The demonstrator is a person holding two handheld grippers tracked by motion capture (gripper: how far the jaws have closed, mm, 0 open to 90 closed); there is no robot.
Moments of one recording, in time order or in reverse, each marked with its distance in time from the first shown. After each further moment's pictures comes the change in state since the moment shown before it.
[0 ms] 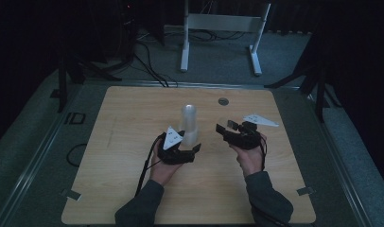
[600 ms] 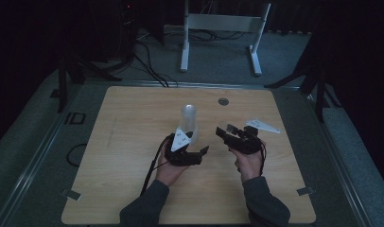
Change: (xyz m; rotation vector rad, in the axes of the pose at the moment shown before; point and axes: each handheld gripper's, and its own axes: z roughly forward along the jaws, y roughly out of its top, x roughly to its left) left arm -0.018 0.006 0.009 -0.004 -0.047 0.040; right arm -0.001 -0.016 -0.003 -0.034 0.028 0.092
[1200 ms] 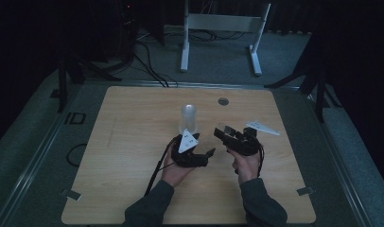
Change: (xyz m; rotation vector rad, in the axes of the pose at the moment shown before) left arm -0.013 0.002 0.012 0.004 -0.027 0.020; right arm 0.001 -0.006 0.002 -0.014 0.047 0.068
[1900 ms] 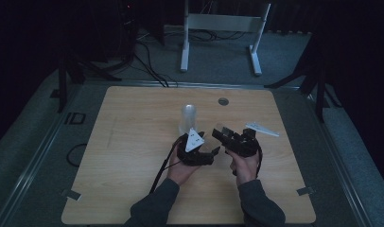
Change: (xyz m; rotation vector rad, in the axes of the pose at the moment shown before) left arm -0.006 0.003 0.017 -0.008 0.009 0.012; right arm 0.003 -0.004 0.001 -0.008 0.047 0.053
